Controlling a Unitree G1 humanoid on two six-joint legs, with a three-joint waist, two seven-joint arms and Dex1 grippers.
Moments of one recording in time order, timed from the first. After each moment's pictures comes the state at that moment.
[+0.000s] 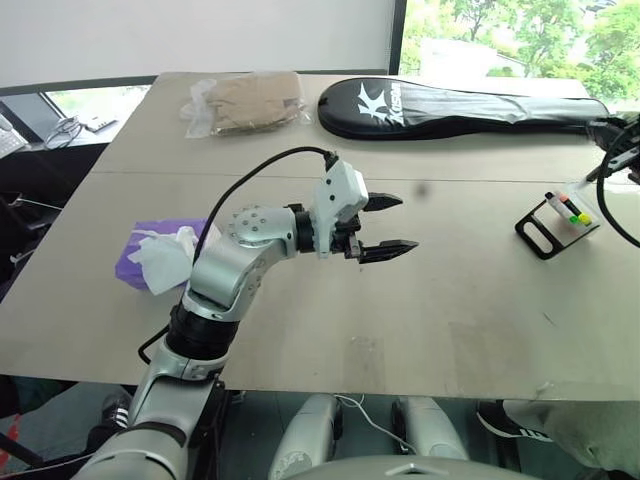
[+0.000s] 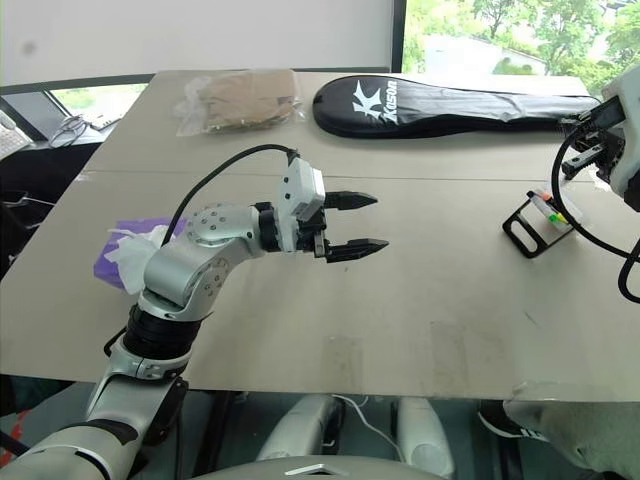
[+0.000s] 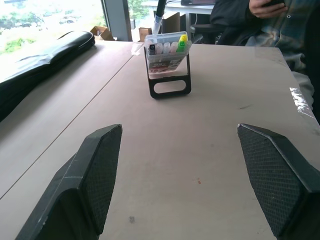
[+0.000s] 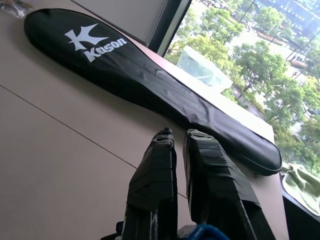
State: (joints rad) left arm -0.62 0.44 -0.20 -0.25 -0.39 0.54 -0.93; right arm -0.44 -1.12 -0.31 -0.34 0.55 0.82 0.41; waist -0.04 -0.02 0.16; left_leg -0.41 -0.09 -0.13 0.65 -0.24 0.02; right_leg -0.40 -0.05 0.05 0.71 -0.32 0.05
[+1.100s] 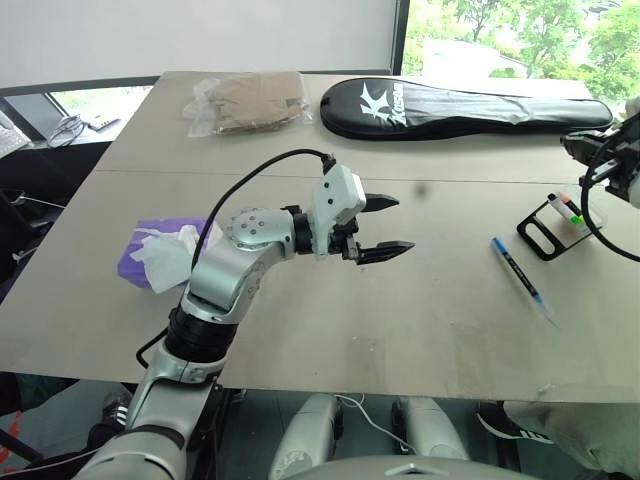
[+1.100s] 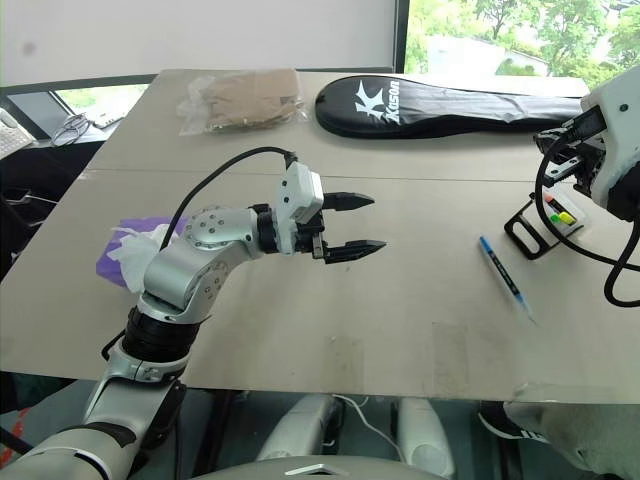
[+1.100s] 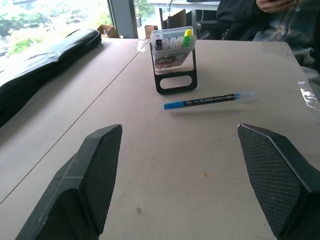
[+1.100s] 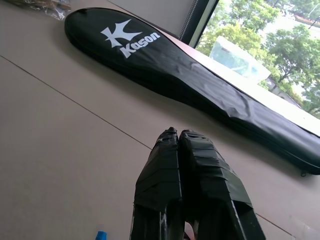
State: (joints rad) left arm -0.61 0.45 -0.20 -0.25 -0.38 0.52 -0.93; right arm -0.49 -1.01 -0.33 -0.39 0.57 0.98 0.47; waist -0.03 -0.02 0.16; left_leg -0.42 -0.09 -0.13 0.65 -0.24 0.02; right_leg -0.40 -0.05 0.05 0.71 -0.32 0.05
